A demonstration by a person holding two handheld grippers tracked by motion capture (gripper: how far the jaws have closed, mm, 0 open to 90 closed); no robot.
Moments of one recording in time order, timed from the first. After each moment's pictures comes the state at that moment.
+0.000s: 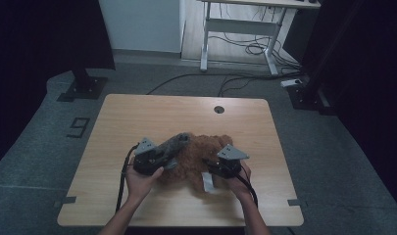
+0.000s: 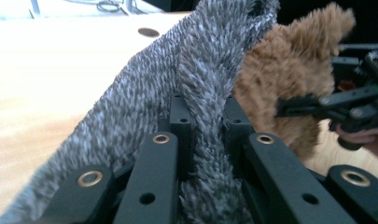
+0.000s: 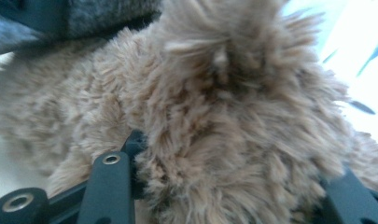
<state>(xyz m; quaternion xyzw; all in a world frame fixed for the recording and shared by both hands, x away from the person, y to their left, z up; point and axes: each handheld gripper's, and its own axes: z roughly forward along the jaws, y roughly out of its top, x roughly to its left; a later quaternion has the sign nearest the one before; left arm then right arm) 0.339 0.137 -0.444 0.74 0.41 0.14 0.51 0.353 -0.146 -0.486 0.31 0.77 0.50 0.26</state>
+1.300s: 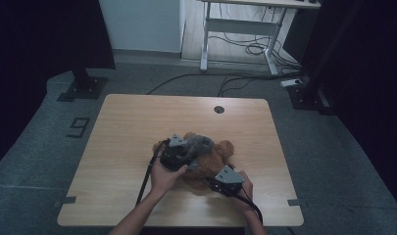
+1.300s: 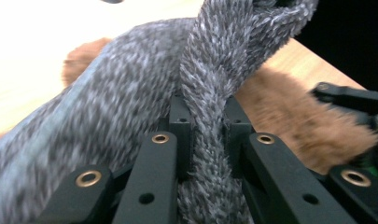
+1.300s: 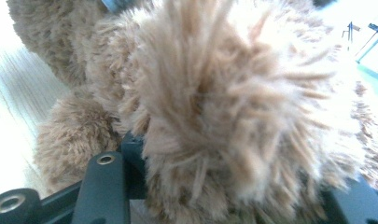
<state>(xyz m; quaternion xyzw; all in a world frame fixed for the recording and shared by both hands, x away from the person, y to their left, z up) 0.358 0.080 -0.453 0.79 0.41 0.11 0.44 0.317 -0.155 -0.540 0.25 0.80 0.45 0.32</state>
